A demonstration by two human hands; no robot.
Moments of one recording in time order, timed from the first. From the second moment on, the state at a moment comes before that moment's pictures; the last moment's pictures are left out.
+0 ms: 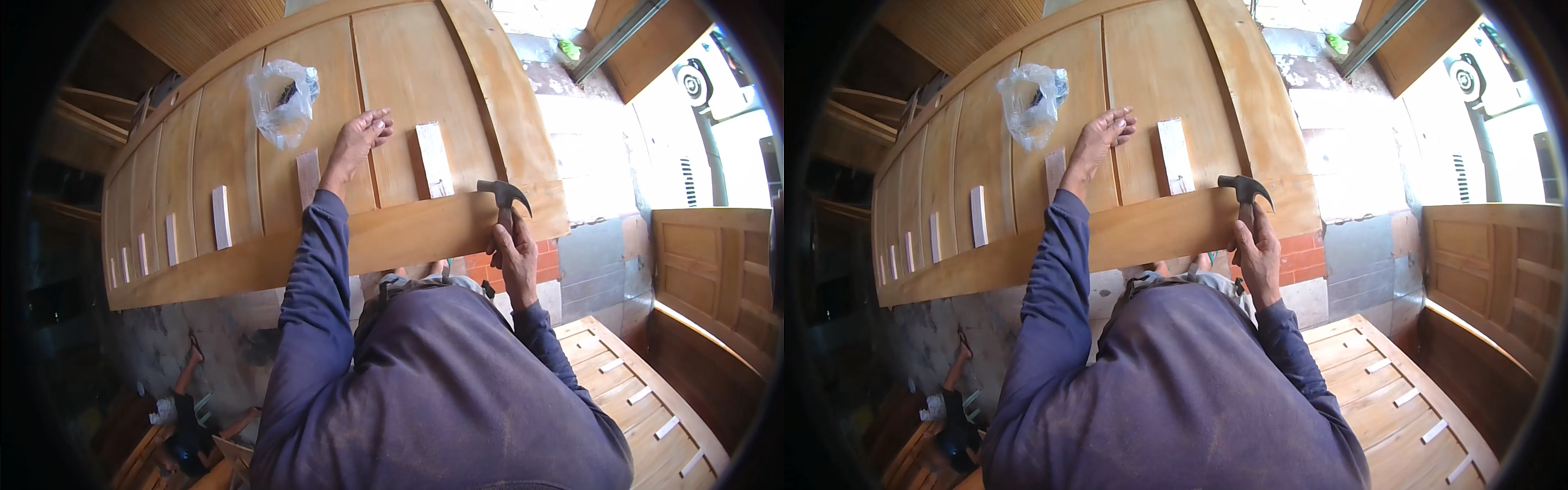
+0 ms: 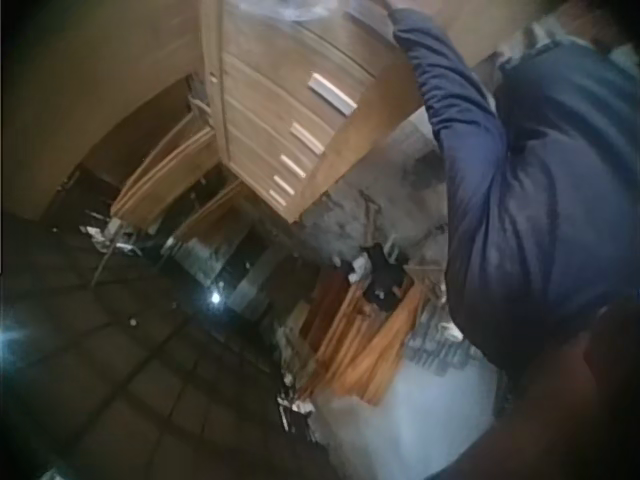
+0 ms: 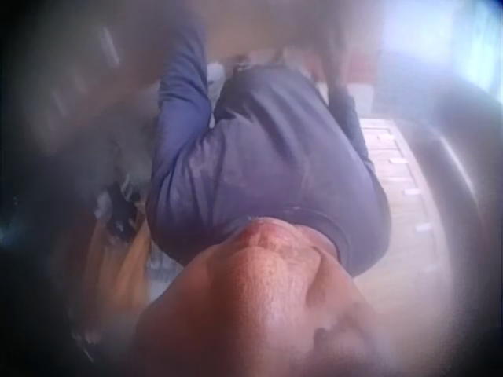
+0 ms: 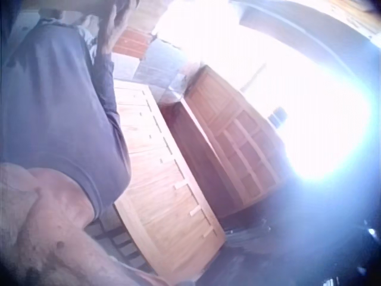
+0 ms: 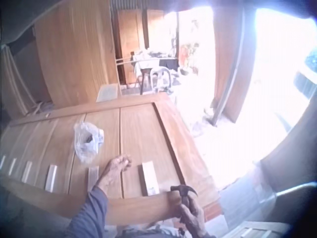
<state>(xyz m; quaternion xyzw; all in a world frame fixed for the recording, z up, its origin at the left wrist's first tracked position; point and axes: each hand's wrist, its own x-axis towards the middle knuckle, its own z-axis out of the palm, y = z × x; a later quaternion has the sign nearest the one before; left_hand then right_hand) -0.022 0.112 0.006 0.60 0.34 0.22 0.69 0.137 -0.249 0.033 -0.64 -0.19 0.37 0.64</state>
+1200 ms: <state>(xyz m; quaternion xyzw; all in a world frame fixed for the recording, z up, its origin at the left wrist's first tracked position) 0.029 0.050 0.012 0.88 0.41 0.17 0.19 0.137 -0.198 0.102 -0.74 -0.55 -0.05 0.39</state>
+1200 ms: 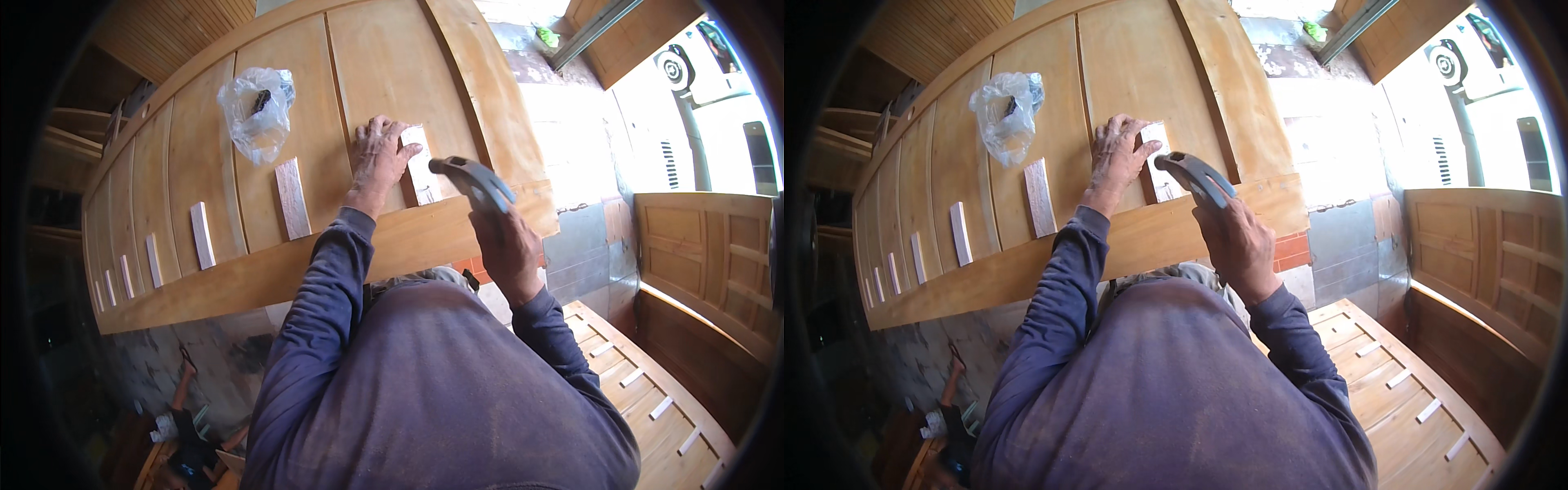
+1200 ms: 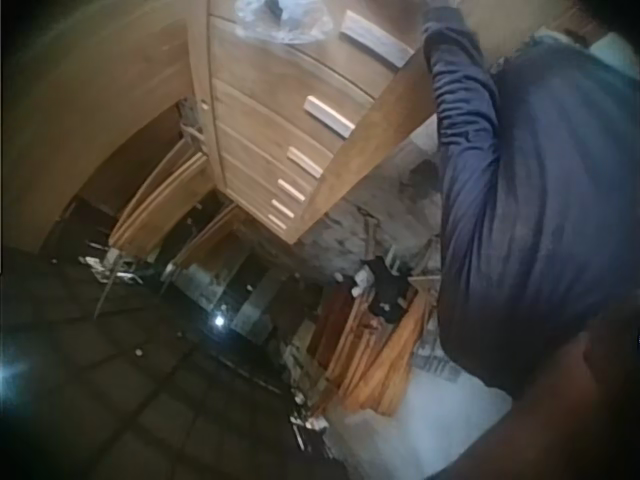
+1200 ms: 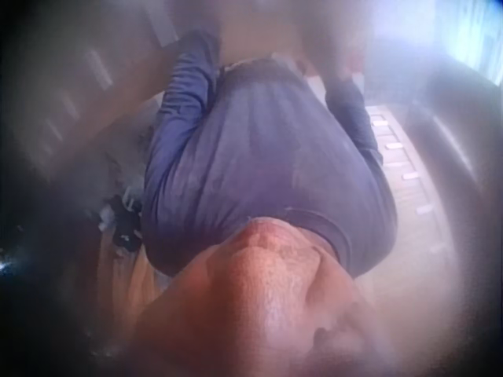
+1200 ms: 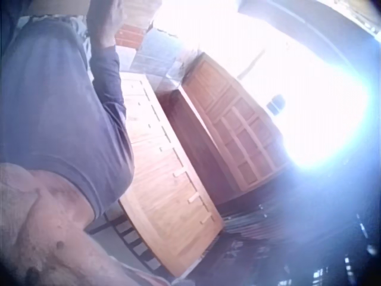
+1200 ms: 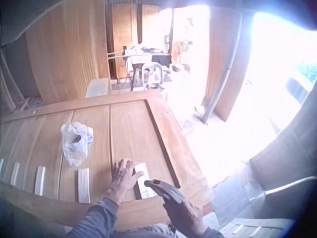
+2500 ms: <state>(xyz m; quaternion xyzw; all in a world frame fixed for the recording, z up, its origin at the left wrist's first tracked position) 0.026 0.049 0.014 0.88 0.39 0.19 0.18 0.131 -0.197 0.096 -0.70 -0.54 -0.07 0.46</state>
